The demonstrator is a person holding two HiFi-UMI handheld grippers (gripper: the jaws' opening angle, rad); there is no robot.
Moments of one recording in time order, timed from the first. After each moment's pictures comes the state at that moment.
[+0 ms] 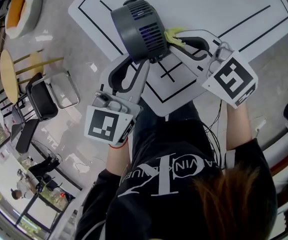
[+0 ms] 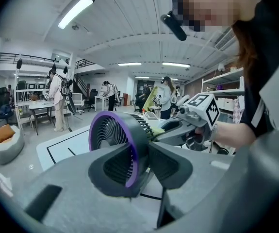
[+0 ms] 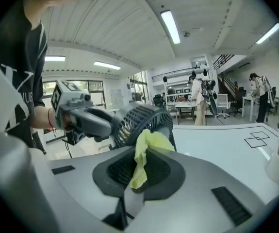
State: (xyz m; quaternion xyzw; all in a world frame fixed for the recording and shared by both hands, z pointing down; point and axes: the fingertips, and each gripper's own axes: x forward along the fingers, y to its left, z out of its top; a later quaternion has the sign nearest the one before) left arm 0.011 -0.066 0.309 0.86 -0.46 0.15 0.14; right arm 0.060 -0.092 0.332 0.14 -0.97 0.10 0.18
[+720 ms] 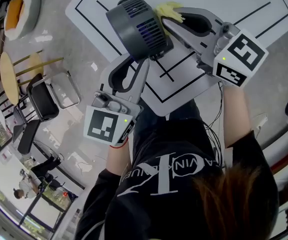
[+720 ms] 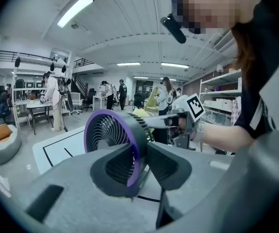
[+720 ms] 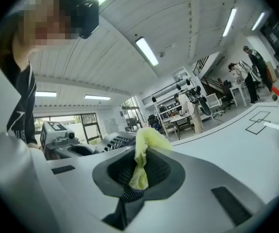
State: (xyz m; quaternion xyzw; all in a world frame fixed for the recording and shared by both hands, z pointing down) left arm 0.012 -0.066 0.312 0.87 -0.45 0.16 0.15; right arm 0.060 -0.145 0.300 0.18 -0.97 0.18 0.02
